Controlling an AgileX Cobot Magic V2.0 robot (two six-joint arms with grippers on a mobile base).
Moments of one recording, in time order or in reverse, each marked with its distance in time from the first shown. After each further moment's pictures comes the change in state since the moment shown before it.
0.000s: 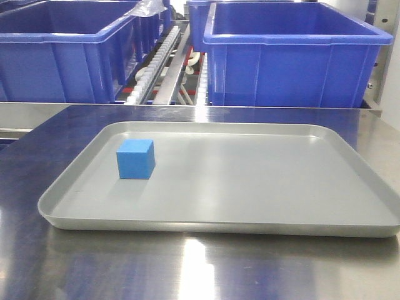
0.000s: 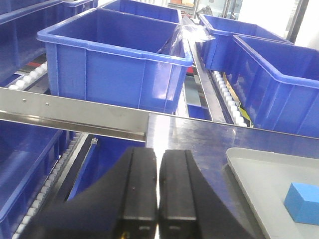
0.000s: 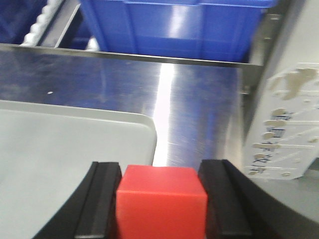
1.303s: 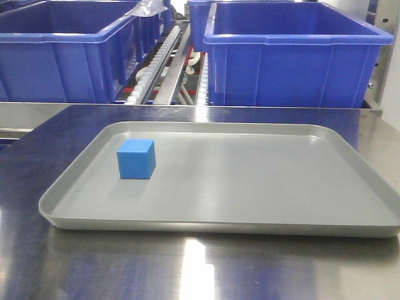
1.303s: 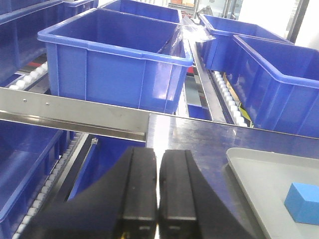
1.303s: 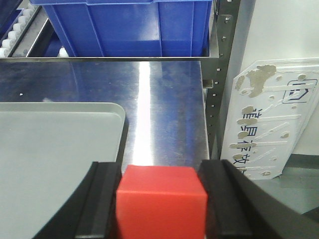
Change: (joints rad) left arm 0.000 0.000 0.000 0.000 0.000 0.000; right arm -0.090 -0.250 0.181 0.000 0.009 0.000
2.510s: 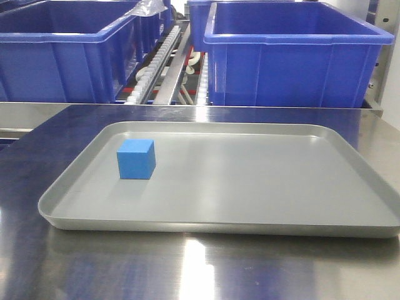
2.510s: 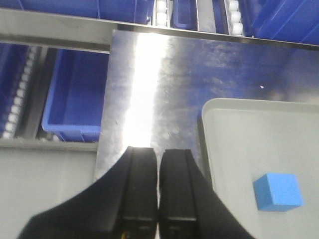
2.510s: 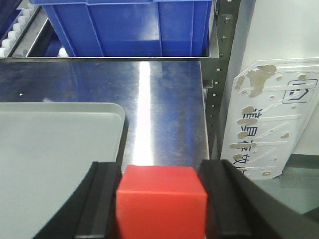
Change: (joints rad) left arm -0.139 1.001 -0.787 -0.044 0.391 0.000; right arm 0.000 0.000 0.000 0.000 0.000 0.000
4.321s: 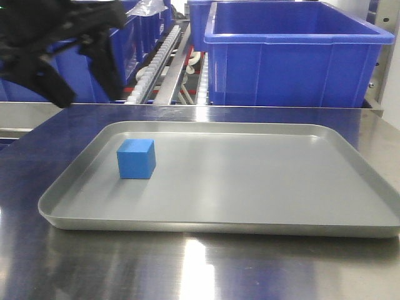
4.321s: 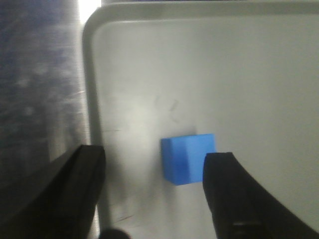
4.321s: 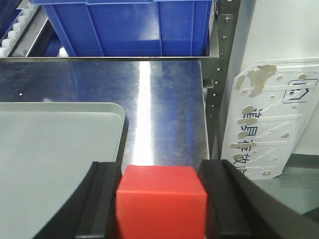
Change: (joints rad) left arm -0.270 0.552 -0.383 -0.148 0.249 0.000; right arm 0.000 0.000 0.000 0.000 0.000 0.000
